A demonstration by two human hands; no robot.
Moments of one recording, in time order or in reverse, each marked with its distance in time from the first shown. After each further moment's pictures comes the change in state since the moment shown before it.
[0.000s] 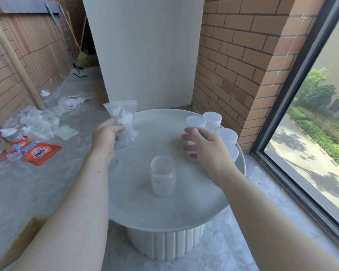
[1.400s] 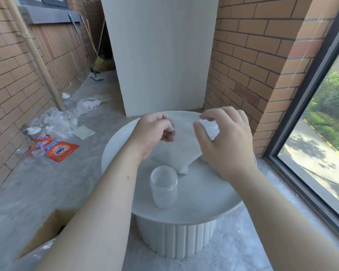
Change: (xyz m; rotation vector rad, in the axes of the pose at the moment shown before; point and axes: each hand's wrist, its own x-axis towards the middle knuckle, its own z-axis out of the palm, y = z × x) left_hand -0.090 0.052 0.046 0.272 -0.448 0.146; right_hand -0.019 -0.021 0.002 -0.637 0.443 -0.817
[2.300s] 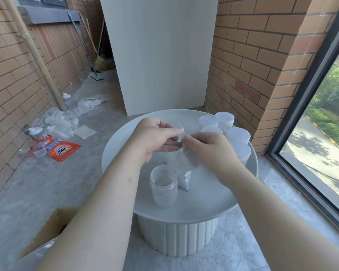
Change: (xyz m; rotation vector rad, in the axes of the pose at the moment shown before) left_hand -0.014 0.009 0.011 -0.053 0.015 -0.234; right_hand -0.007 -0.003 0.008 0.501 -0.605 0.622
